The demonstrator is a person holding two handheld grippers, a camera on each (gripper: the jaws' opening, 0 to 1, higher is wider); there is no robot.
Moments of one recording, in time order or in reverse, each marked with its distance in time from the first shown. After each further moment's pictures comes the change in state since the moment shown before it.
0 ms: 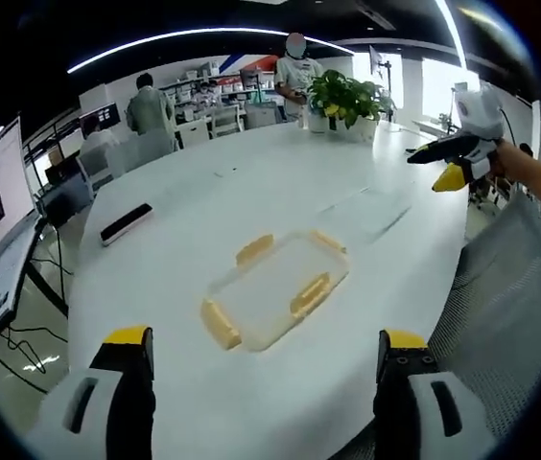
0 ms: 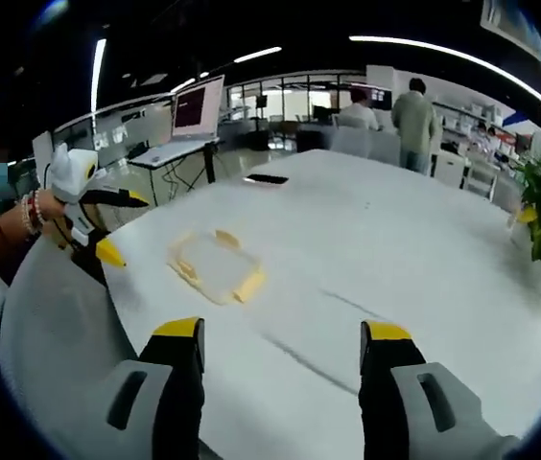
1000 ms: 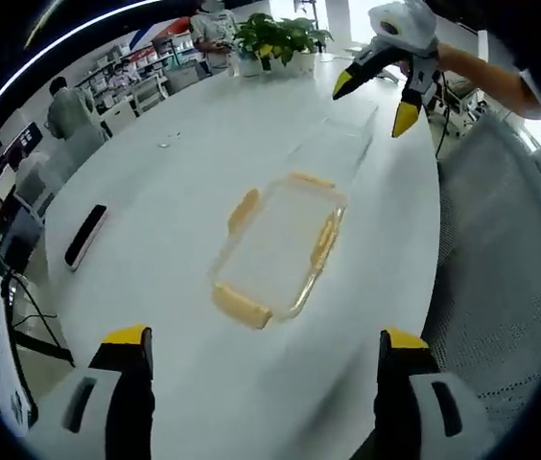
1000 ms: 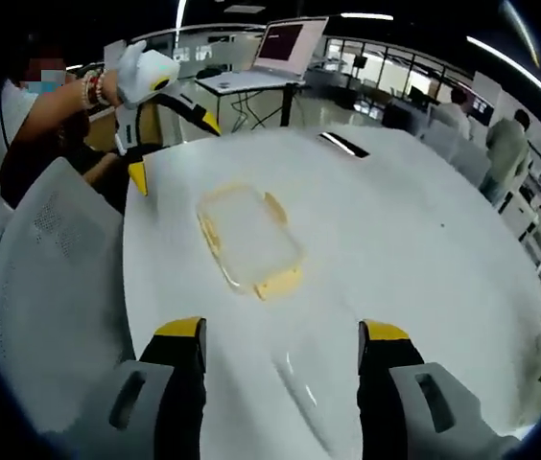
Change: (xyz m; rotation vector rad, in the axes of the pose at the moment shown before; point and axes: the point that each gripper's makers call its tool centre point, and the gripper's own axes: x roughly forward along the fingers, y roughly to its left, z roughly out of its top) left arm 0.022 0.029 -0.020 0.311 0.260 -0.221; right arm 0.059 0.014 0.008 -0.330 0.244 0.219
